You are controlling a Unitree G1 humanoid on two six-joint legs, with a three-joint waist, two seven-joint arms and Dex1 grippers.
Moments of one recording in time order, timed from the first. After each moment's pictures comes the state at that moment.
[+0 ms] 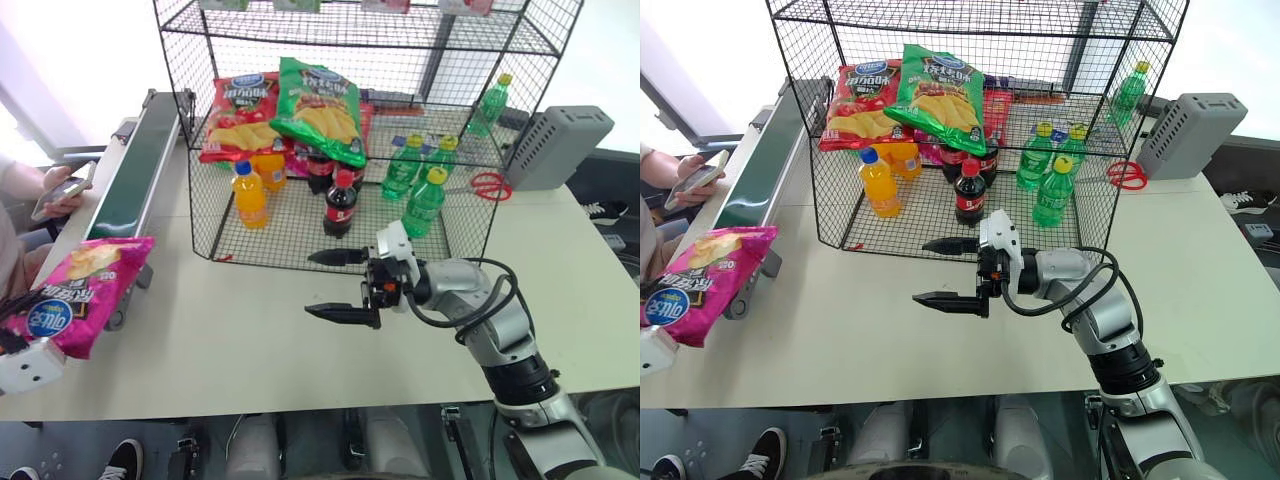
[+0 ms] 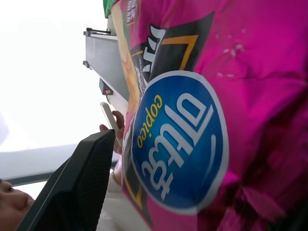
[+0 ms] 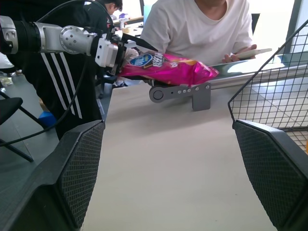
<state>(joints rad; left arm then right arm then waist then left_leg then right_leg) 0.41 0.98 0.53 0.43 0.36 -0.84 -0.25 -0.41 -0.42 0.20 -0.19 0.53 0.41 1.11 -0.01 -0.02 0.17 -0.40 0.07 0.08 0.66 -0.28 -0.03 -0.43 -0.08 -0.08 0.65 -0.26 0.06</state>
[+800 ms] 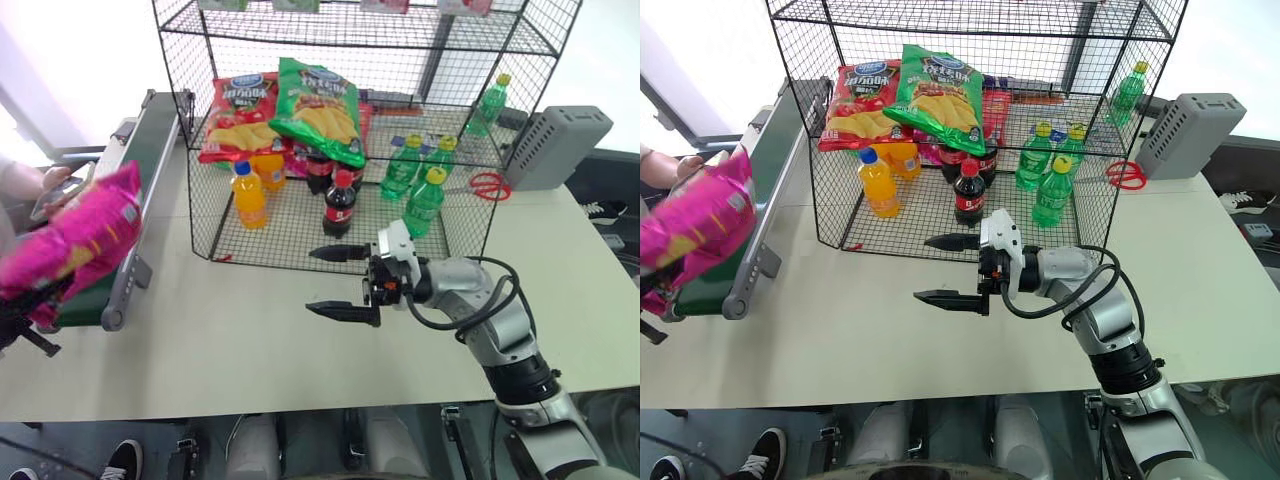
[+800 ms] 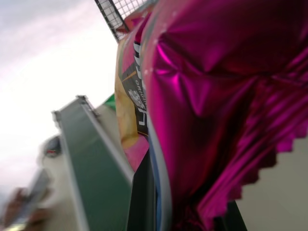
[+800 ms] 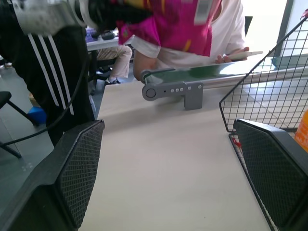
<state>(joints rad) 0.64 0.97 0.73 -0.27 -1.11 0.00 -0.89 -0.41 -0.45 0.18 -0.19 0.53 0.39 1.12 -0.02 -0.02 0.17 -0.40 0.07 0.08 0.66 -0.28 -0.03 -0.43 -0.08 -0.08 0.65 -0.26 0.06</state>
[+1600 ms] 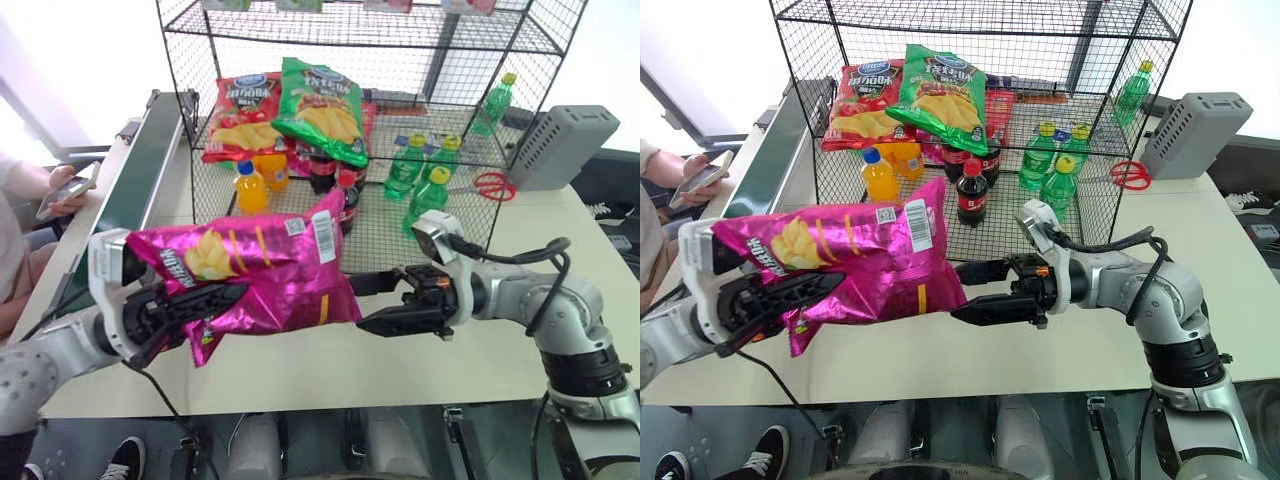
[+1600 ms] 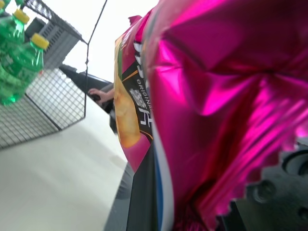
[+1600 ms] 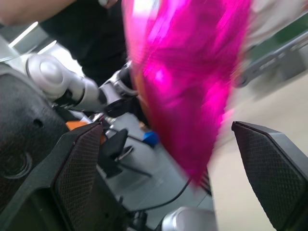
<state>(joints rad) 0.00 0.84 0.25 -0.35 -1.54 0.82 -0.96 -0.43 -0.62 0.04 -0.31 1.10 1.08 1.11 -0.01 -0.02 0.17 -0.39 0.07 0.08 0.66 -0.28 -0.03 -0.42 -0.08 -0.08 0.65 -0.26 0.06</state>
